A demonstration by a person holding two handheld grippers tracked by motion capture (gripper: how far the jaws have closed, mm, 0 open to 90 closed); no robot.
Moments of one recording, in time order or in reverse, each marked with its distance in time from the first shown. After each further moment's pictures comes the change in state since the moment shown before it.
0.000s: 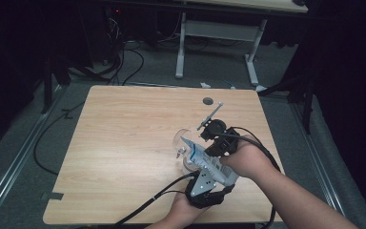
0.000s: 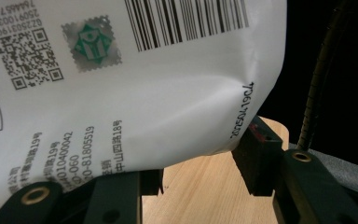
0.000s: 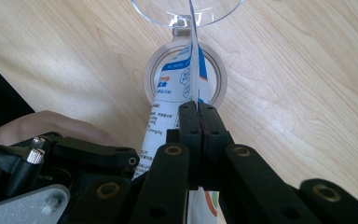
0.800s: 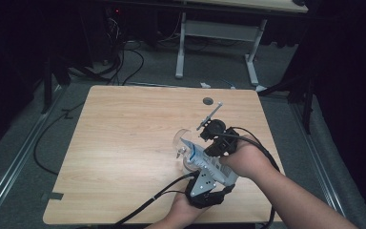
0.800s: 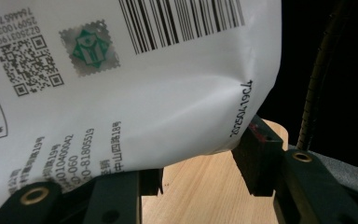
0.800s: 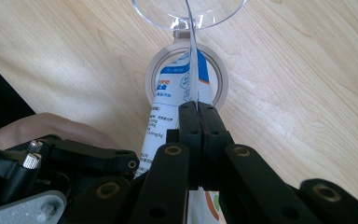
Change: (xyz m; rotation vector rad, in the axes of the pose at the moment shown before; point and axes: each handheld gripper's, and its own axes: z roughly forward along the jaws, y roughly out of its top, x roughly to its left) left arm 0.000 0.002 -0.001 -0.005 0.001 0.003; right arm 0.000 0.001 0.001 -0.007 0.003 0.001
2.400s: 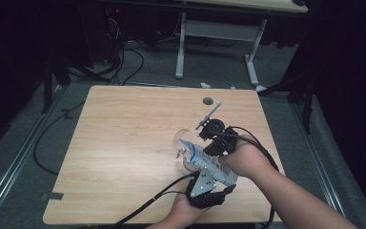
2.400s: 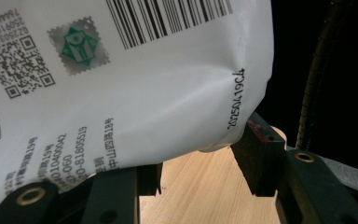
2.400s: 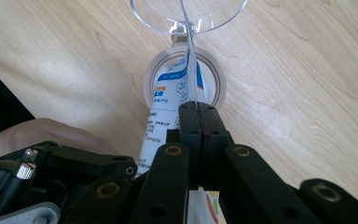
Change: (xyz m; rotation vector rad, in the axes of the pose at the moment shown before) left arm -0.002 0.001 0.000 -0.020 -0.001 -0.002; right arm 0.001 0.002 0.000 -0.005 -0.009 -0.005
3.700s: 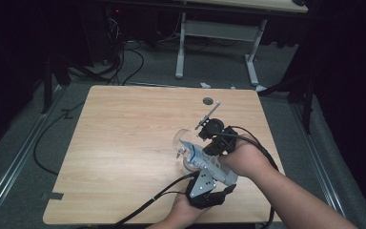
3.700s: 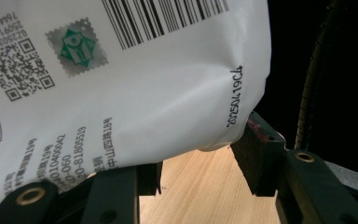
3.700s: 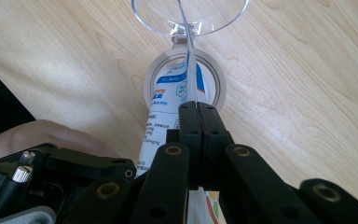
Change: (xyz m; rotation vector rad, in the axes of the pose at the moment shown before) left arm 0.000 0.001 -0.001 -0.012 0.000 0.000; right arm 0.001 0.001 -0.001 0.000 -0.004 -0.006
